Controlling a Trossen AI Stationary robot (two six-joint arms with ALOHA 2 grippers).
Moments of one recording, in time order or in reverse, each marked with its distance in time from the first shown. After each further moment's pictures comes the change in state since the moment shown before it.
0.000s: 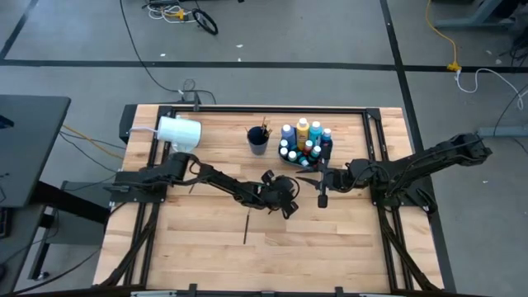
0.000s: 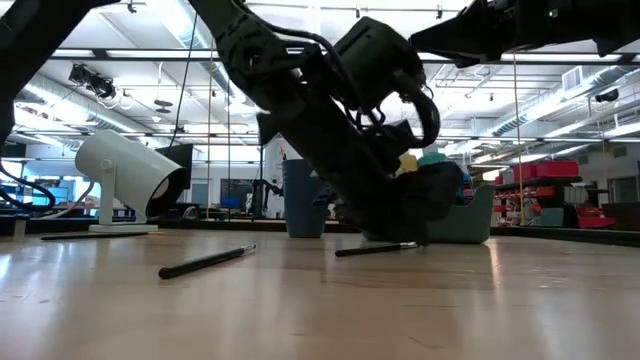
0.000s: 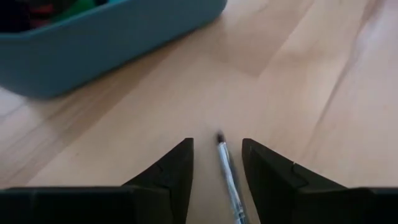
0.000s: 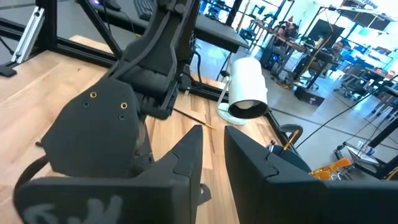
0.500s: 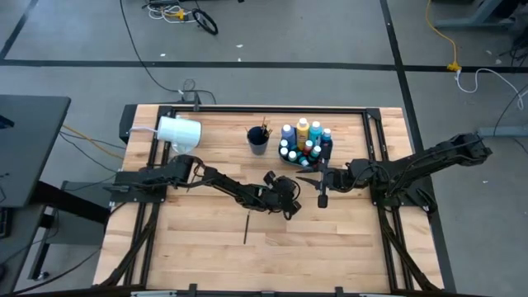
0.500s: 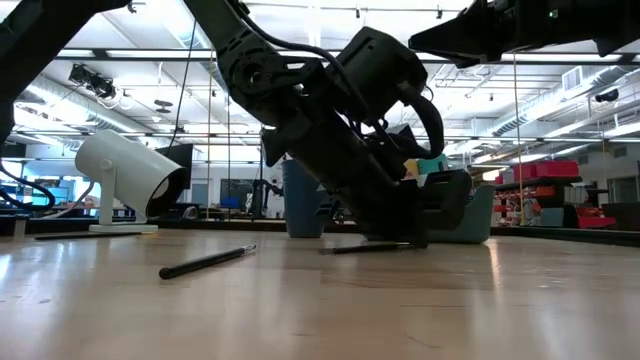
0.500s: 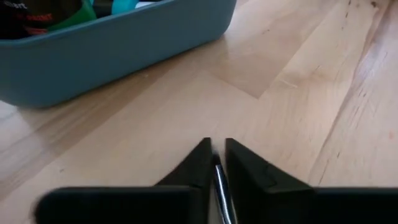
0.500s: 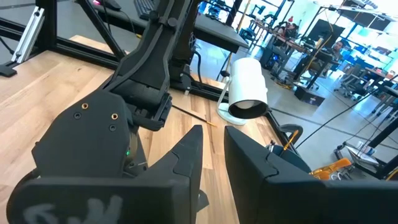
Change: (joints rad) left arm -0.003 0.065 0.005 0.087 -0.068 -0.022; right arm 0.000 0.000 0.000 0.001 0.000 0.000
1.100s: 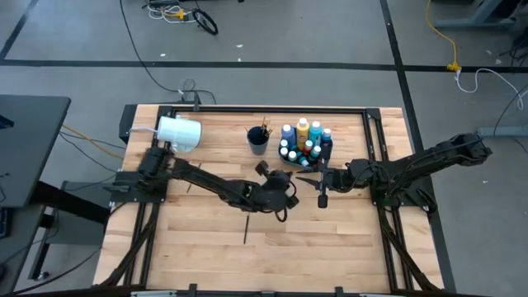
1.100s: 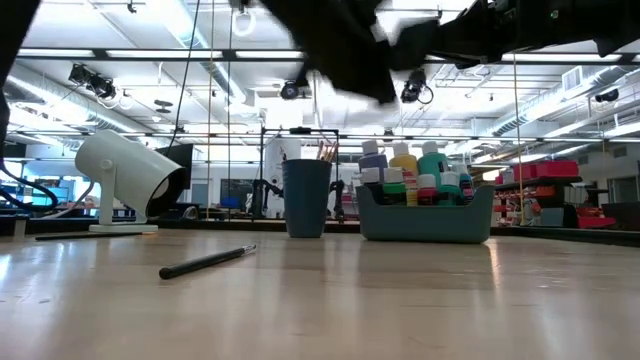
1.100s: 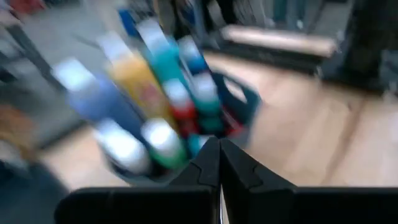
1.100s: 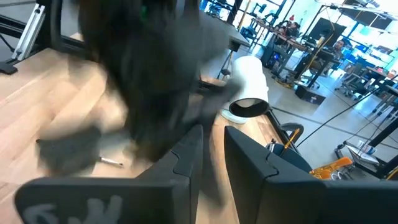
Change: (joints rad) left arm -0.070 -0.316 -0.007 -0.126 -0.265 0.202; right arm 0.001 0.000 0.000 -0.009 0.000 0.000
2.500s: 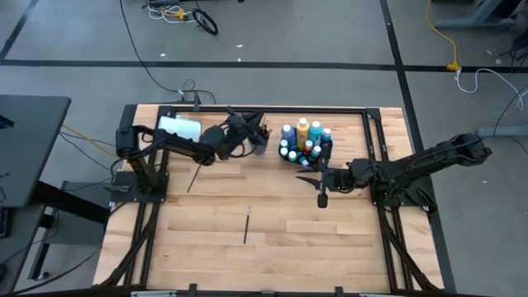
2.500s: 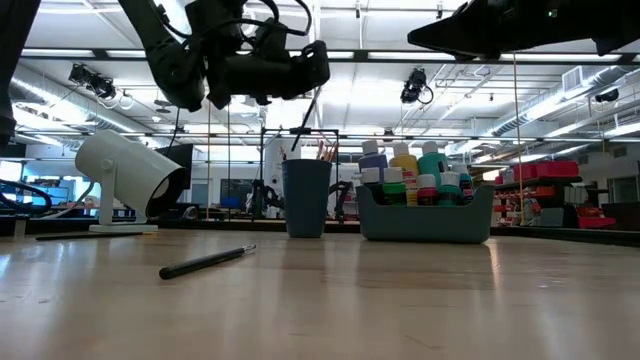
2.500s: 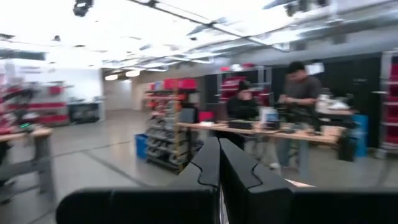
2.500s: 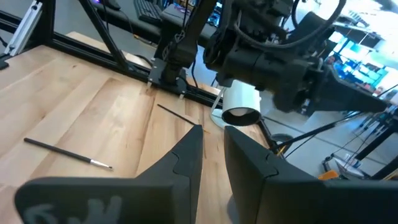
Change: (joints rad) left arm 0.464 -0.267 -0.625 1.272 0.434 0.523; right arm -0.001 0.000 0.000 0.030 0.000 -0.073
